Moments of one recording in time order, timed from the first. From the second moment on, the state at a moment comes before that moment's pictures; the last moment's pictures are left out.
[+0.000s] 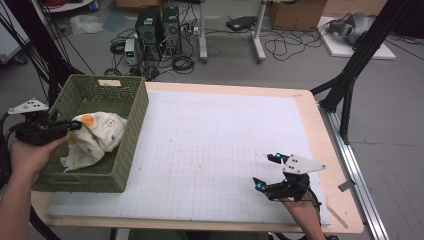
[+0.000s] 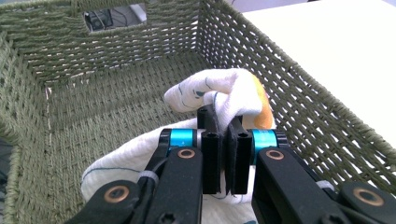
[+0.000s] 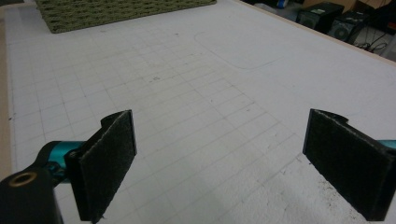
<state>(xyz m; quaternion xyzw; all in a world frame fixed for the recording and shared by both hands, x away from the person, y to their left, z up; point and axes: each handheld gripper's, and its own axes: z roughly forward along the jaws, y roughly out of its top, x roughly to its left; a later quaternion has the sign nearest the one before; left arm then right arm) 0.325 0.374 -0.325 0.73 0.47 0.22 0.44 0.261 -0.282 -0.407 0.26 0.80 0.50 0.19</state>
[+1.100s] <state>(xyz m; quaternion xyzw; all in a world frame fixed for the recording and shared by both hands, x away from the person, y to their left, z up) 0.314 0.385 -0.312 0.70 0.46 0.23 0.48 0.261 -0.283 -0.407 0.26 0.80 0.51 0.19</state>
